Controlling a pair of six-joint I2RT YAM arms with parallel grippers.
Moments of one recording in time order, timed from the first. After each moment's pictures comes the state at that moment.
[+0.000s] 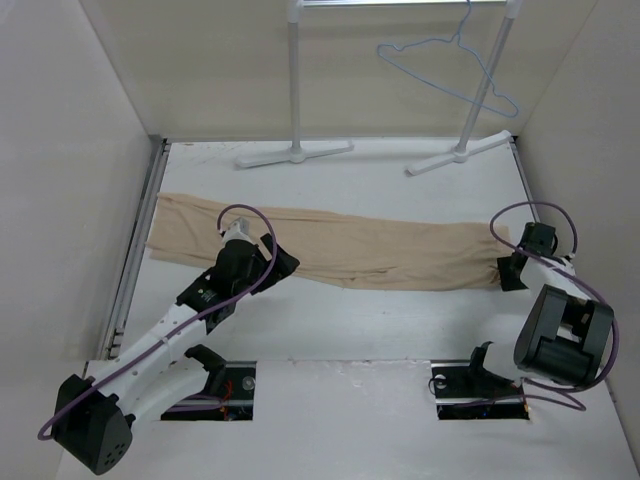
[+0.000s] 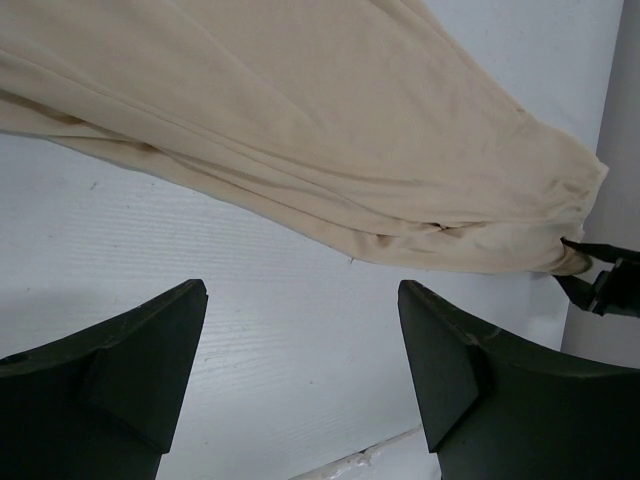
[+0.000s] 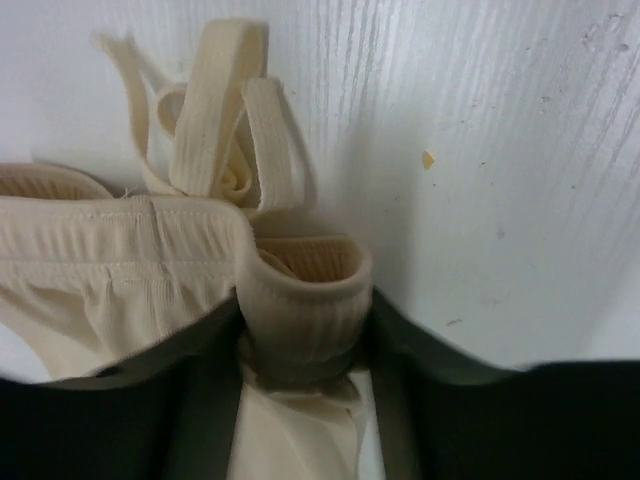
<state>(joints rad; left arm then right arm) -0.56 0.84 0.51 -0.28 -0.07 -0.94 -0.43 1.33 0.63 -0.38 0.22 1.09</state>
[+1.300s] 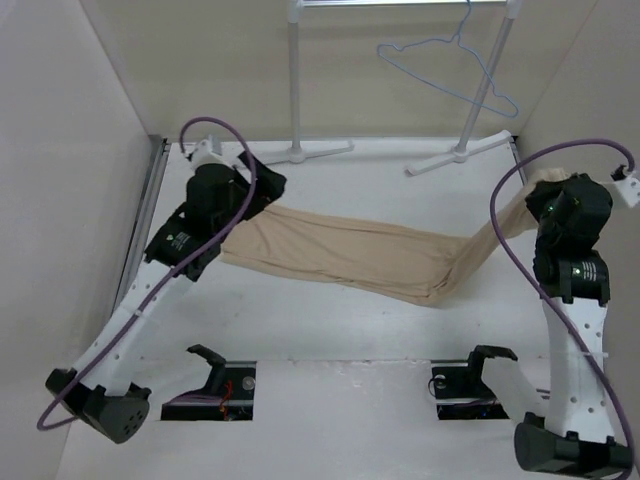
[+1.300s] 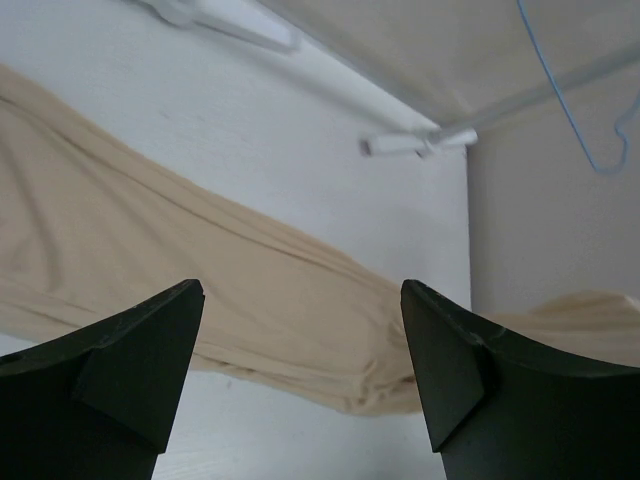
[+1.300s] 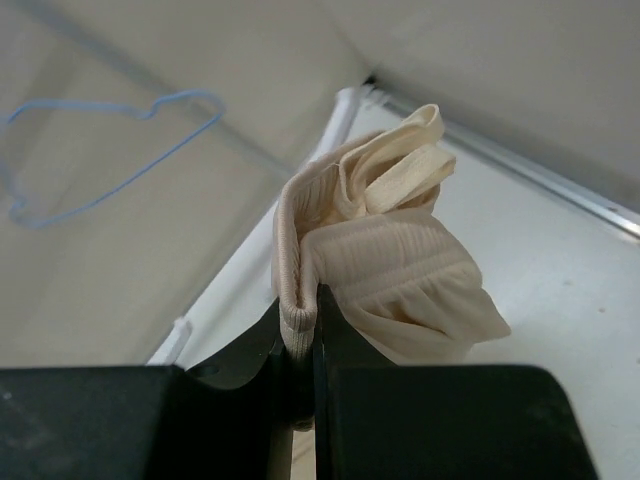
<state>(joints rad) -0.55 1.08 1.24 -0.52 -0.22 -0.85 -0.18 0.83 1.14 -0.51 0.37 0.71</state>
